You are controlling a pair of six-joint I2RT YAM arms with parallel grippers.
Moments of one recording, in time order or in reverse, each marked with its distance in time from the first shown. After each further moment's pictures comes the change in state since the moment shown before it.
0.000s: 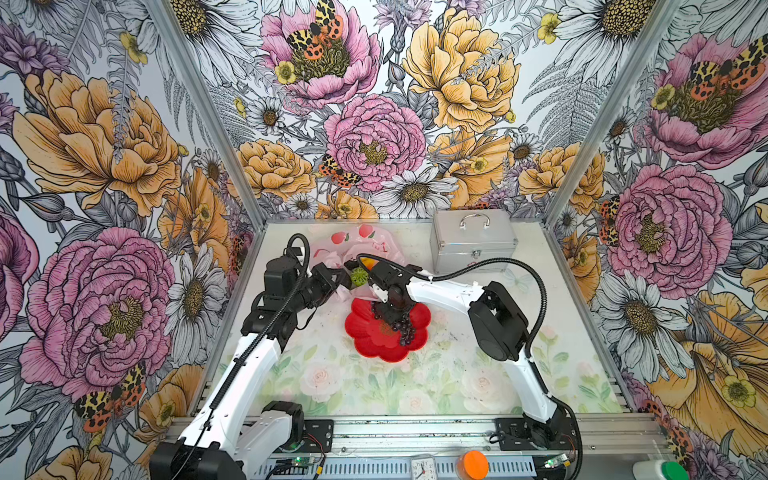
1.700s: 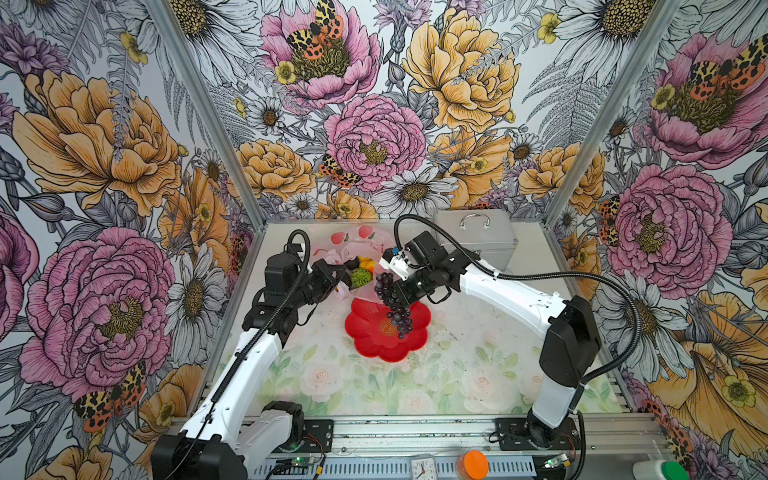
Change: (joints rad) left arm 0.000 0.037 0.029 0.015 0.000 -0.003; right arm -0.113 -0.466 -0.210 0.105 -0.528 0.085
